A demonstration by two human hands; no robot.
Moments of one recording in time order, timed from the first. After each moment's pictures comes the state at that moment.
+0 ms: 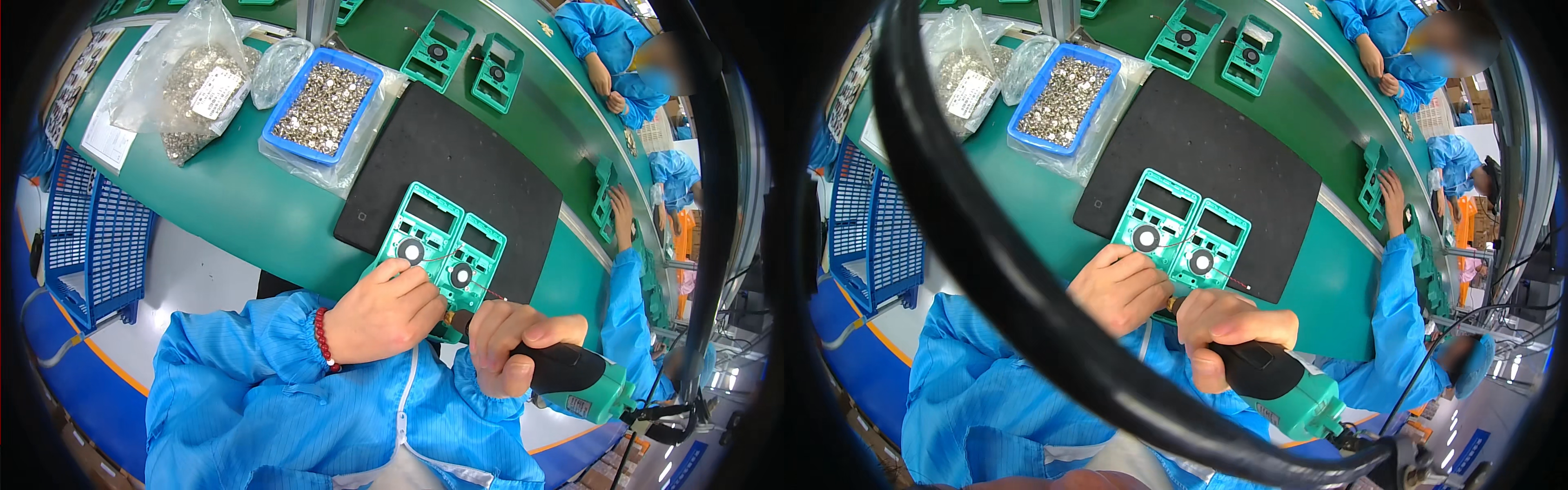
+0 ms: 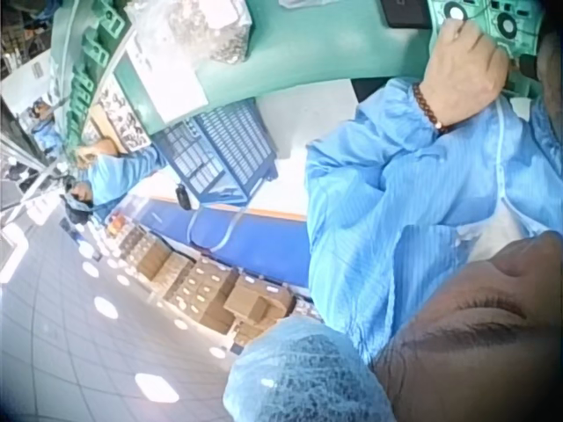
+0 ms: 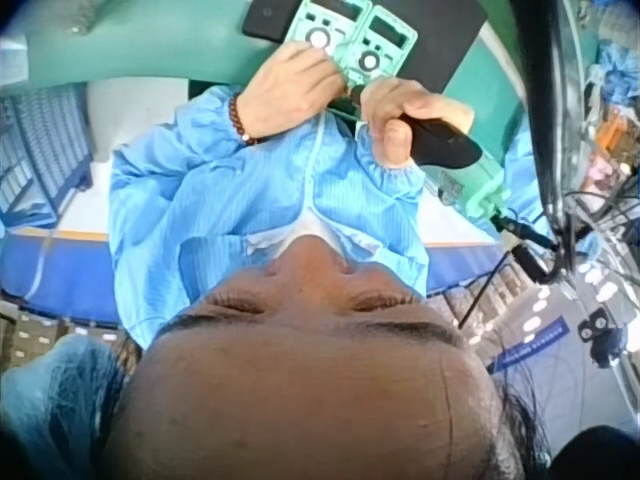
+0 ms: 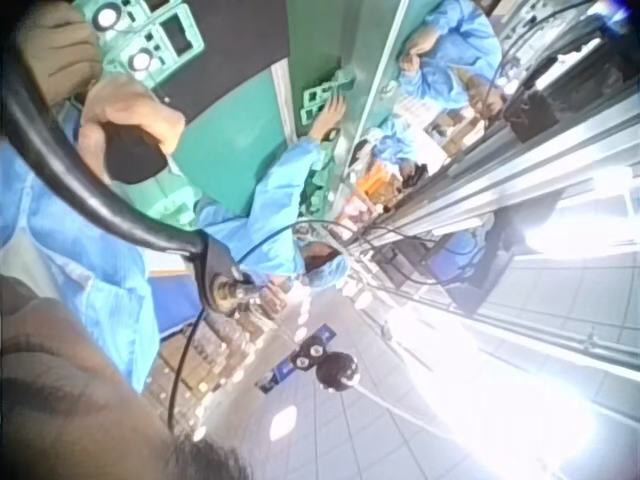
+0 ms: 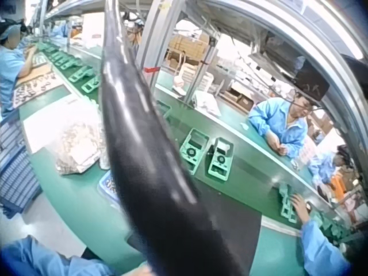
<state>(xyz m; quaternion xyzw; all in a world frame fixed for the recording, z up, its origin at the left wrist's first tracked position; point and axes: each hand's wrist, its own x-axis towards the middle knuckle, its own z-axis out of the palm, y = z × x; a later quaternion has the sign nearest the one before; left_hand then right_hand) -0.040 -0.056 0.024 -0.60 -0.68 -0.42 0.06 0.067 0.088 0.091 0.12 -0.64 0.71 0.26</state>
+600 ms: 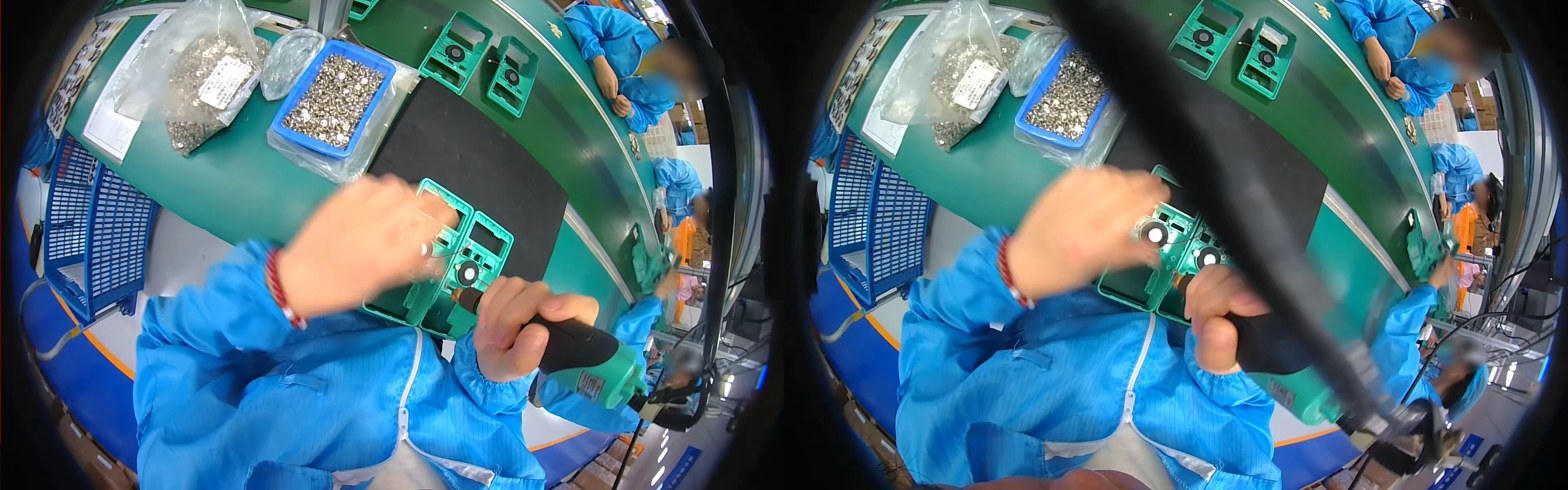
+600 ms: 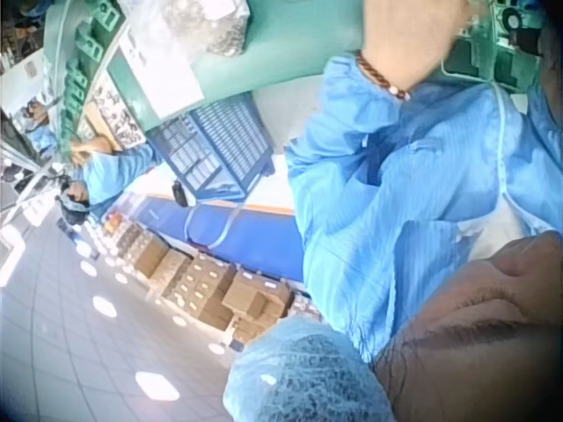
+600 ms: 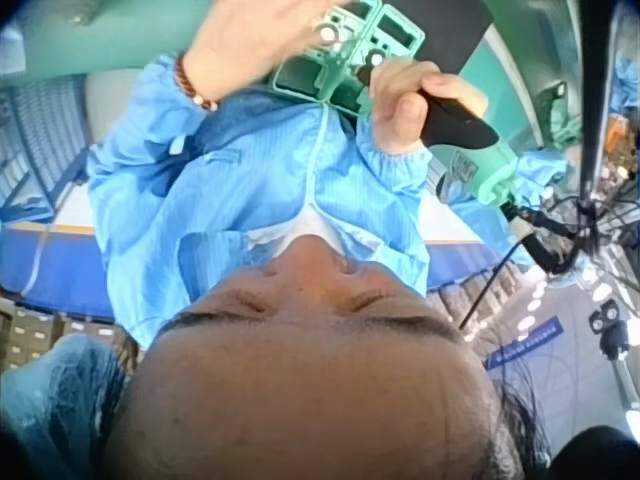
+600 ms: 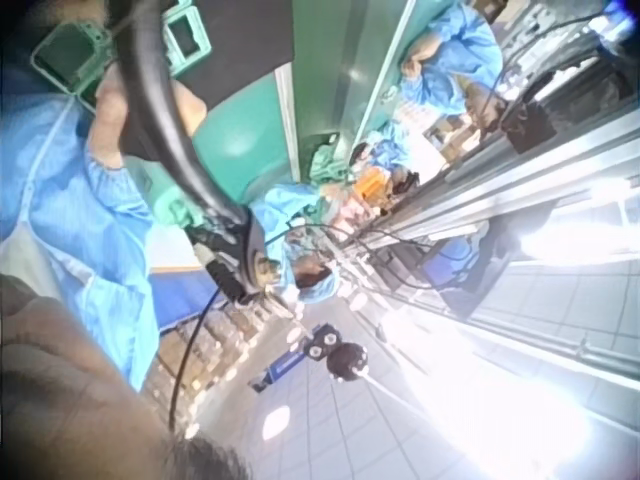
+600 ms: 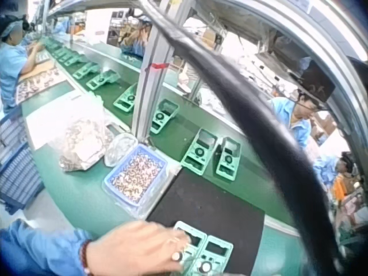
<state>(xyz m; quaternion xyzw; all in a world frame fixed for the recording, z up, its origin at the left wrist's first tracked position) -0.116 -0.064 0.057 -0.60 -0.69 -0.40 0.03 0.035 0.069 0.092 0.05 -0.68 0.63 0.36</state>
